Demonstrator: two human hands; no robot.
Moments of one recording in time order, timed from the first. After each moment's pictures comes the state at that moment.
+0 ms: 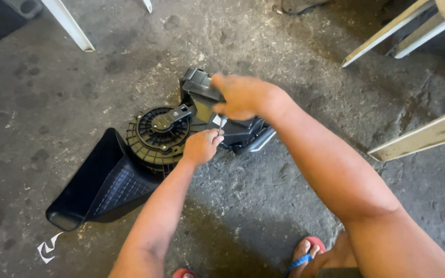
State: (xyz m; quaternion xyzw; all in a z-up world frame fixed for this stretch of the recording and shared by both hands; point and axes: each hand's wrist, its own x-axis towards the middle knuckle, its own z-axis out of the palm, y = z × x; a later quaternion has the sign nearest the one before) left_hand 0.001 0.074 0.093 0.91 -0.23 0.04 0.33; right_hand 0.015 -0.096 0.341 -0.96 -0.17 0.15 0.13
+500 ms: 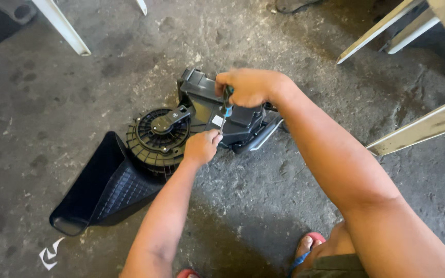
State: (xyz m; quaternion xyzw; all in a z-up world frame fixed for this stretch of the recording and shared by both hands) left_hand 0.004 0.073 0.093 0.94 -0.21 0.01 0.28; right_hand 0.030 -0.110 0.340 -0.94 -0.28 0.15 0.15
